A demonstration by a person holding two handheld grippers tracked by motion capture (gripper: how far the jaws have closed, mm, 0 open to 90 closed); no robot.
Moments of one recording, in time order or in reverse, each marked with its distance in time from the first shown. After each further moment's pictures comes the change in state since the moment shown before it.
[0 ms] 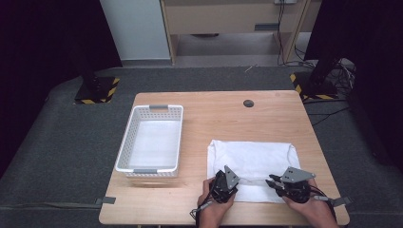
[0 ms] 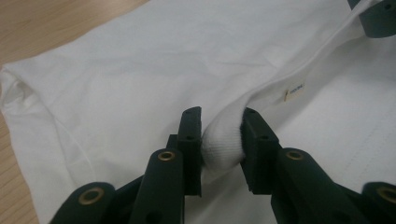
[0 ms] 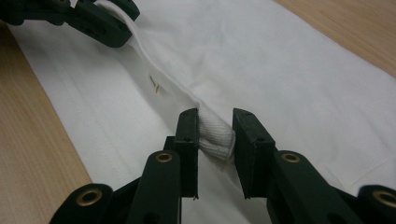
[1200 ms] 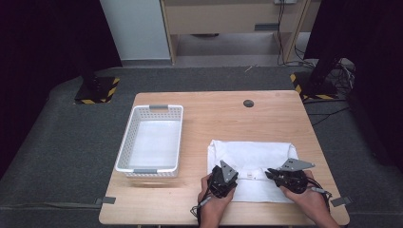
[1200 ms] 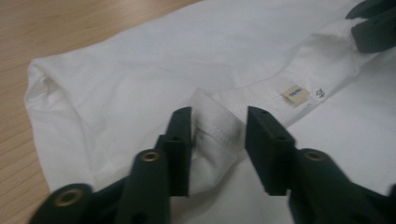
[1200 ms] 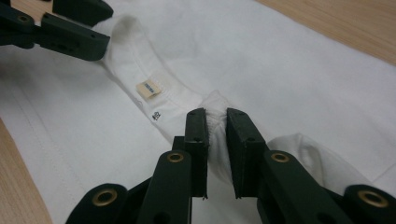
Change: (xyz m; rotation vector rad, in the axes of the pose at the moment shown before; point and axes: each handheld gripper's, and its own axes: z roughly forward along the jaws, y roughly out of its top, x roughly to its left) left arm 0.012 0.001 0.006 -0.043 0.049 -0.098; right arm -0.020 0.005 0.017 -0.009 0.004 0.136
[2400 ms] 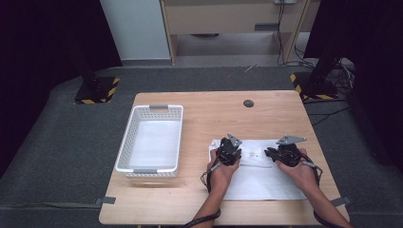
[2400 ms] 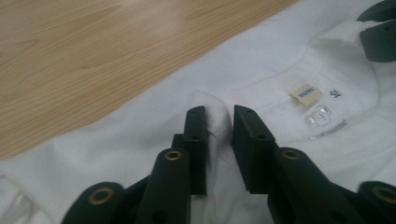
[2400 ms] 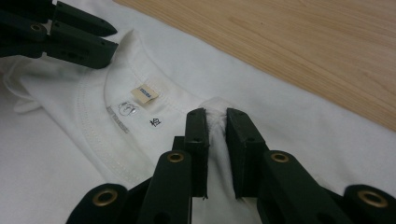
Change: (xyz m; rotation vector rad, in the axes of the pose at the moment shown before) left arm 0.043 0.056 0.087 0.117 -0.031 -0.028; right arm -0.061 0.034 0.048 0.031 -0.083 0.094
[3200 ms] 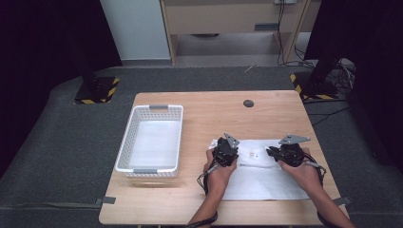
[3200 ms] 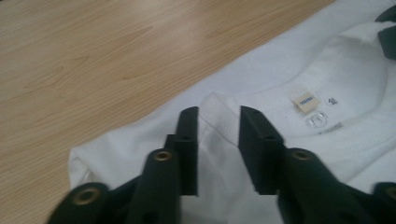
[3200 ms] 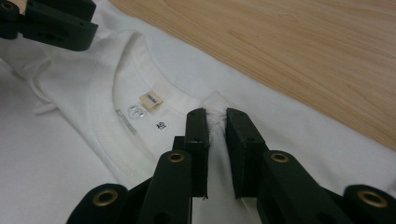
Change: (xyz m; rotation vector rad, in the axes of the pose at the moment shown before) left arm 0.002 0.005 -0.023 -0.032 0.079 0.007; right arm 0.002 0.005 -0.013 -0.017 -0.004 -0.022
